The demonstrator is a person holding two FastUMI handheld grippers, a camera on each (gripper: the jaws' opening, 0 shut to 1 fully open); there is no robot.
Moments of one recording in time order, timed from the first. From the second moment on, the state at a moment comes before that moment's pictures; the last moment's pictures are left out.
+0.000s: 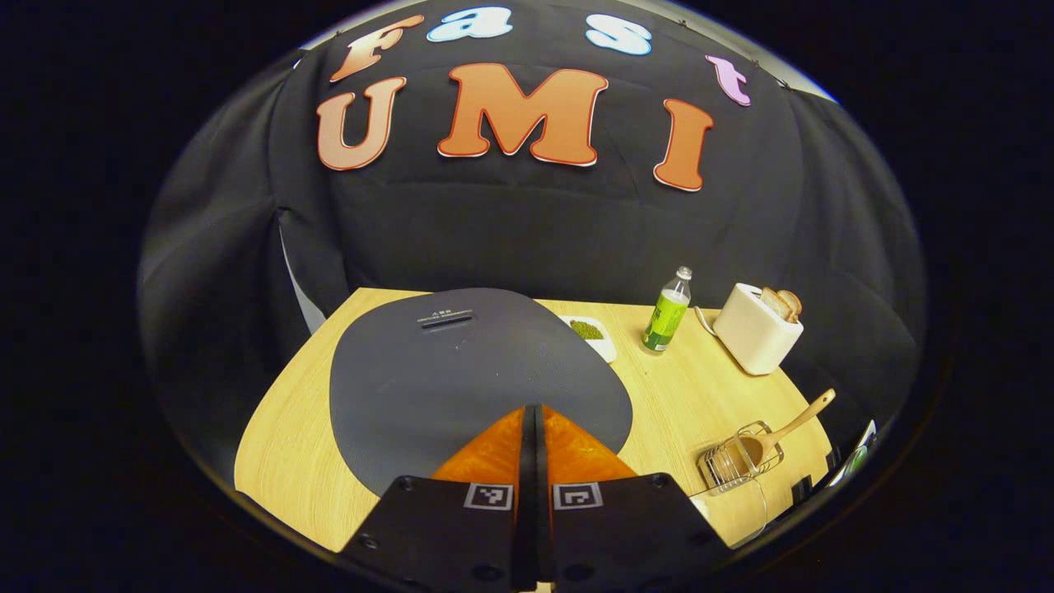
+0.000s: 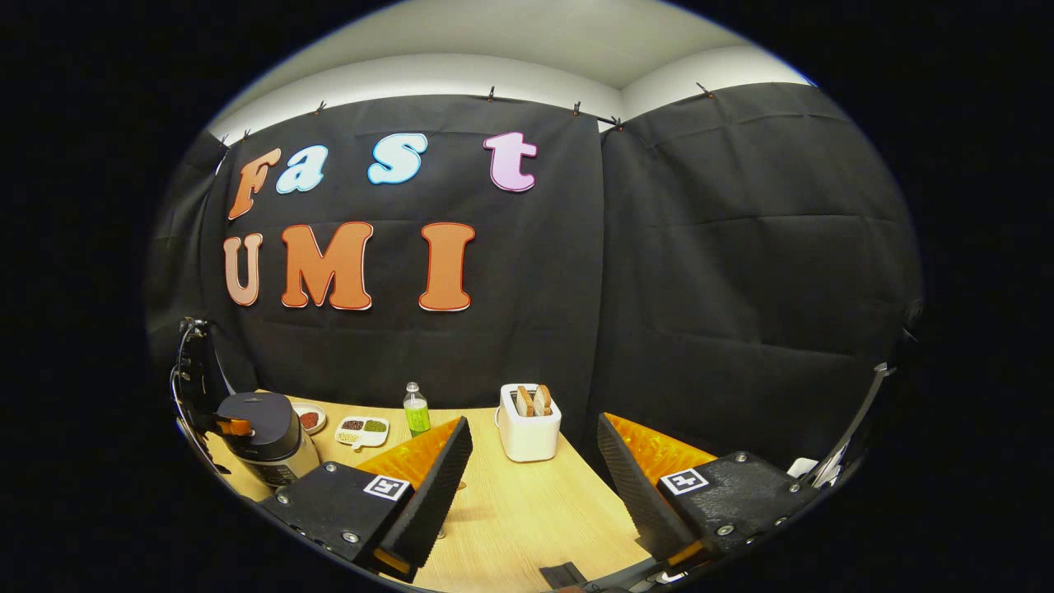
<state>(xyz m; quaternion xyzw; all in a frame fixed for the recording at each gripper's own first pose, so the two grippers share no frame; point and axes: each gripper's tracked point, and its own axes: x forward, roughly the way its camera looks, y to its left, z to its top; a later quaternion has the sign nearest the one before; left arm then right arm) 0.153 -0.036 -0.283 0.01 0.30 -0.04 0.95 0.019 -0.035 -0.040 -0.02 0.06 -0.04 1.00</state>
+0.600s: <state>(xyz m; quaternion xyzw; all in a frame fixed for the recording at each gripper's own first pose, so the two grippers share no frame) 0.139 -0.041 -0.295 0.03 0.31 -0.05 0.95 0.026 -0.027 -0.053 -0.01 0.07 -0.03 1.00</state>
